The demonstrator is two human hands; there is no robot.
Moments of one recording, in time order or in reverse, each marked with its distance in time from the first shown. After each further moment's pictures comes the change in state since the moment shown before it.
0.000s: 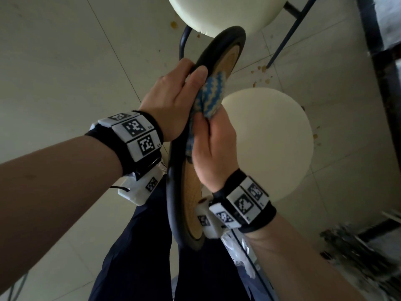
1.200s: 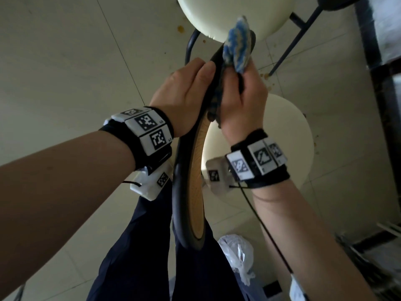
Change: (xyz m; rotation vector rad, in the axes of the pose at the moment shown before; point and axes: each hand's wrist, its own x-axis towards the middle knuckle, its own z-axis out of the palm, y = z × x) left_hand 0.000 -0.003 0.003 -0.053 0.053 -0.030; right_hand 0.064 0.003 -0.010 -0.049 0.166 -0.060
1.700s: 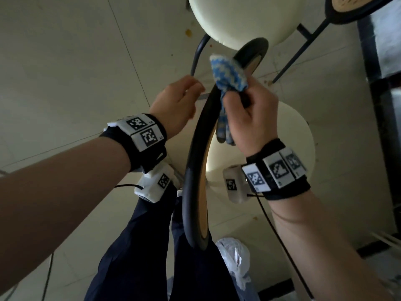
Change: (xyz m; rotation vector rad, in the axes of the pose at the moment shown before) left_hand -0.011 -0.039 -0.010 -0.191 -0.027 -0.237; right_hand -0.015 -0.014 -0.010 -0.016 -0.210 -0.171
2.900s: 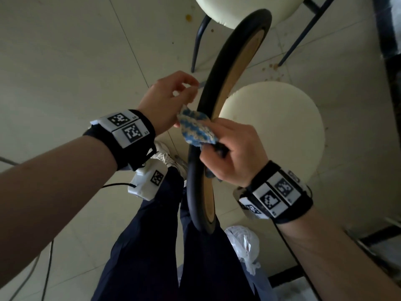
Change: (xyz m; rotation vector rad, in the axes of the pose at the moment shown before) left_hand -0.023 -0.010 -0.014 0.089 -0.077 -0.011; right_hand -0.073 0.005 0.000 -0.099 -0.318 -0.231
